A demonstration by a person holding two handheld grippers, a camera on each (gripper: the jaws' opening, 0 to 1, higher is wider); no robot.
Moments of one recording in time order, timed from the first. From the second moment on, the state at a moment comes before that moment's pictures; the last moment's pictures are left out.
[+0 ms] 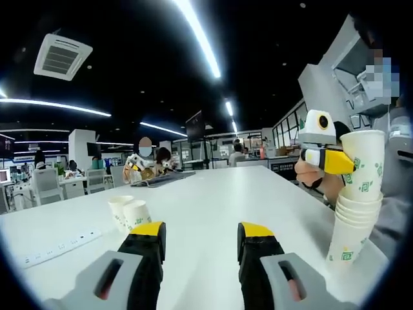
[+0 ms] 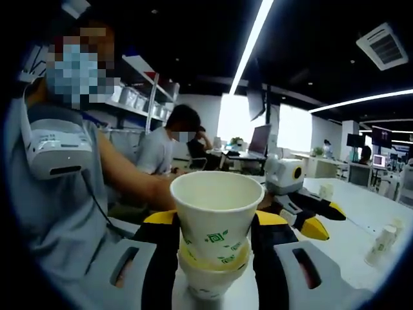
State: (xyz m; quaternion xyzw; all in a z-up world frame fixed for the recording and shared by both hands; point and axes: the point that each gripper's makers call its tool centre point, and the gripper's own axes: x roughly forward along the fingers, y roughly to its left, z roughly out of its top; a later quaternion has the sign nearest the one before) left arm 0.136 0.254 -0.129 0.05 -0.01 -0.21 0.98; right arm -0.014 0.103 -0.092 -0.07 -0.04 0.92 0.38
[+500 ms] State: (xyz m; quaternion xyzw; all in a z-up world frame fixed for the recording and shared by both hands) left arm 0.136 0.256 -0.126 0.05 -0.01 -0.21 0.98; right arm -0.014 0.102 -0.095 -0.07 -0.04 0.92 0.38
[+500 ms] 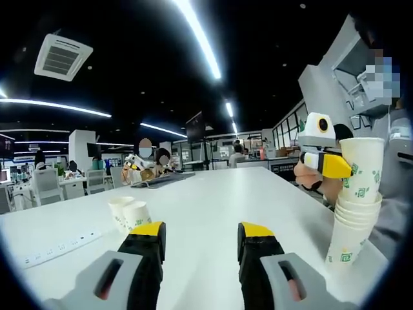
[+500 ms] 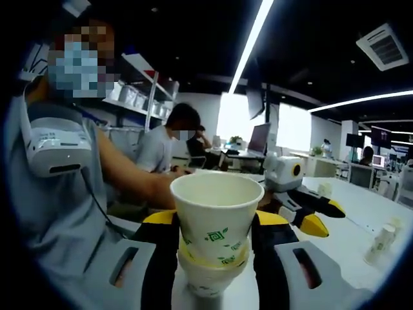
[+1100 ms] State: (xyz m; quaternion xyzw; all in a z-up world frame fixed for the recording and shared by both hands) left arm 0.134 0.239 -0.124 0.05 -0.01 -0.21 0.98; right arm -0.012 0.103 -0.091 -0.07 -0.05 0.92 0.39
